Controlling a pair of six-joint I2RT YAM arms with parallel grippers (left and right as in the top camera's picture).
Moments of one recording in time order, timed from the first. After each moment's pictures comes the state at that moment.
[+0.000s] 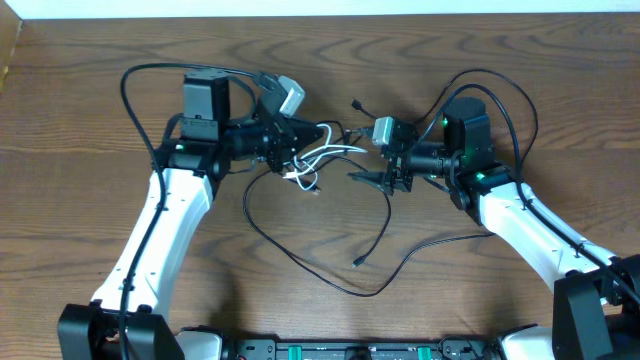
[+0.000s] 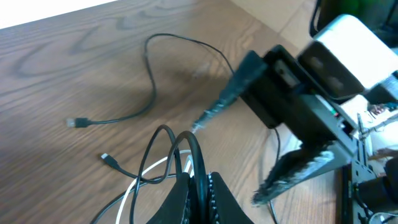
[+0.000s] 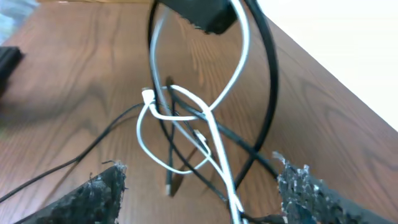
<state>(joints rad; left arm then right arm) -0.14 1.47 1.10 -0.39 0.96 0.25 0.31 1.56 0.85 0.17 -0.93 -0.54</state>
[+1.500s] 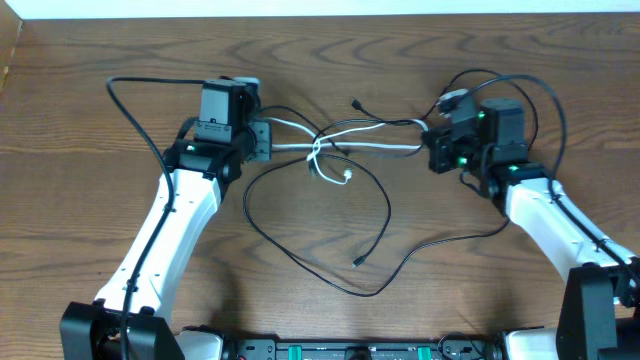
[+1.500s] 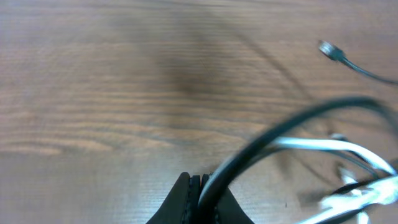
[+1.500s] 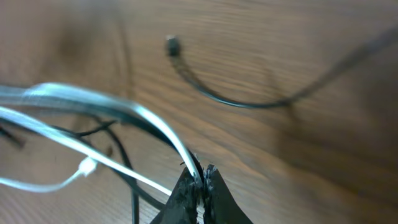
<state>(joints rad) -0.18 1.47 1.10 -0.54 -0.02 -0.12 0.13 1.56 0.85 -0.05 -0.39 0.04</state>
